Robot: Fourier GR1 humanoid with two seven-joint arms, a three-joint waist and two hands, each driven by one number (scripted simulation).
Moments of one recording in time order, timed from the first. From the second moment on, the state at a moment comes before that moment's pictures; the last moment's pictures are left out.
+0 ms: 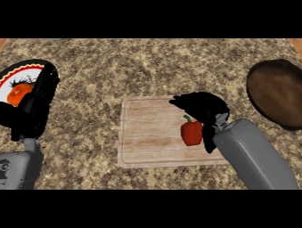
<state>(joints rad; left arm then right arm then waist) -0.23 0.20 0.09 -1.48 0.02 0.06 0.08 -0.56 -0.21 0.39 -1.32 0.93 0.75 0.13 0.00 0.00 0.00</state>
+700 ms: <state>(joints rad) -0.23 0.19 0.11 -1.47 0.02 0.05 0.08 -0.53 -0.18 0.44 -1.23 1.05 0.66 -0.05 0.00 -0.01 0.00</state>
